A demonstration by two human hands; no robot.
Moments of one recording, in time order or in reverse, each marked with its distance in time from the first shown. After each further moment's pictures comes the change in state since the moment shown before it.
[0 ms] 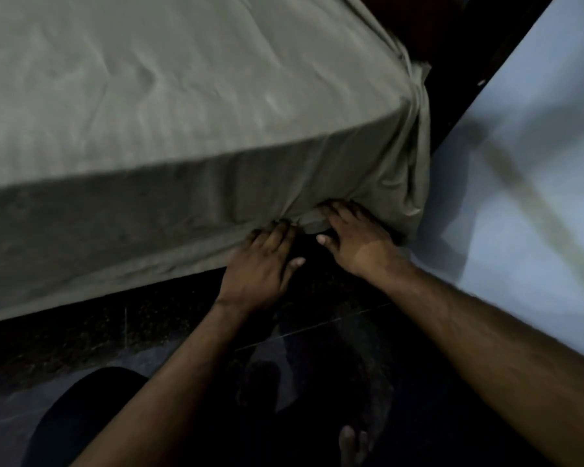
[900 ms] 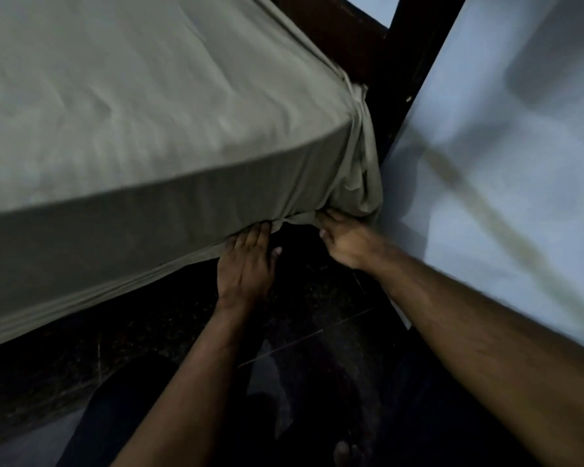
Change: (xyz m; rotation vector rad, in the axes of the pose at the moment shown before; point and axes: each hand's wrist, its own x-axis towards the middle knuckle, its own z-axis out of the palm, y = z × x) left_hand 0.046 0.022 0.022 -0.014 -0.100 -0.244; right_hand -0.005 0.040 -0.027 0.111 -0.071 0.113
